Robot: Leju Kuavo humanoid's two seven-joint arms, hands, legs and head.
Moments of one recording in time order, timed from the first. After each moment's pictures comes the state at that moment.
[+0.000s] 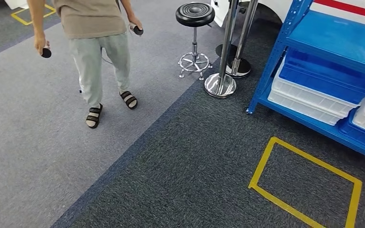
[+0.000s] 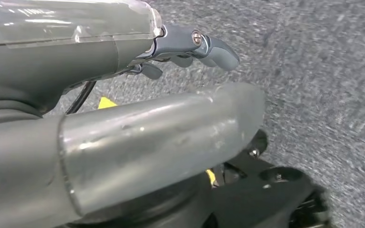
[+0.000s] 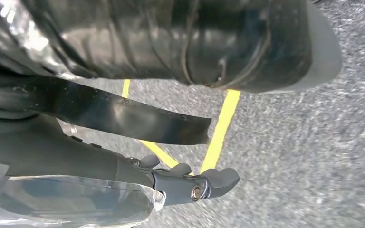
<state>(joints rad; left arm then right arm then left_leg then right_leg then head) -0.08 -0.21 1.18 -0.21 -1.01 0.02 -0.47 -0.07 0.09 -1.04 -0.21 0.75 -0.29 0.15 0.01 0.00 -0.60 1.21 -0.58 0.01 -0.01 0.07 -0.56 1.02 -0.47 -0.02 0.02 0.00</state>
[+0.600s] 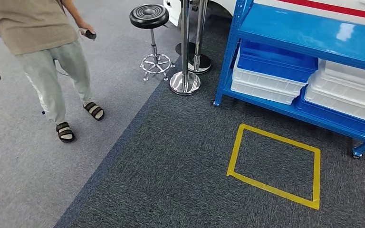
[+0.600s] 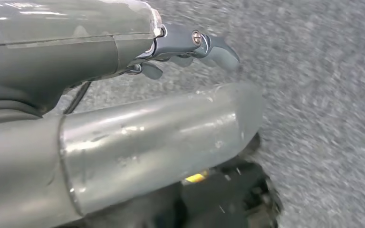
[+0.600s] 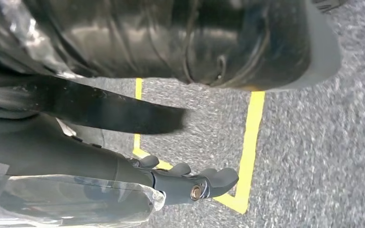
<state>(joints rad) -0.08 -0.22 1.18 -0.21 -1.01 0.02 -0.50 -0.07 0.07 -1.04 -0.21 0.77 -0.30 0.14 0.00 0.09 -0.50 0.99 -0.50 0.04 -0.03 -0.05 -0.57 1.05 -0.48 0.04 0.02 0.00</state>
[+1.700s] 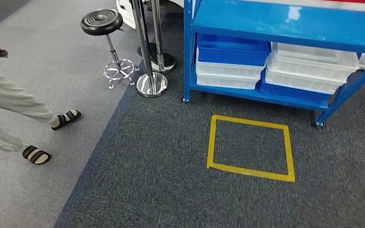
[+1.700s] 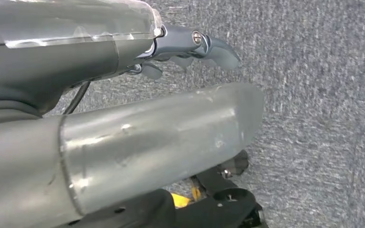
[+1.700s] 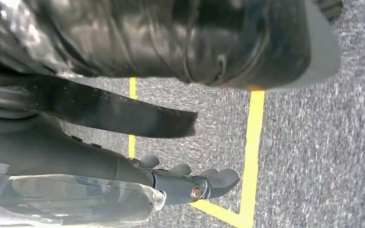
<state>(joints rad) -0.08 -0.21 1.18 -0.21 -1.00 0.09 -0.59 -0.08 0.11 -1.02 -0.21 0.85 -0.29 0.11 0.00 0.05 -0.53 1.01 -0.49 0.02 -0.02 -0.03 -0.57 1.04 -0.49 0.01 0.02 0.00</state>
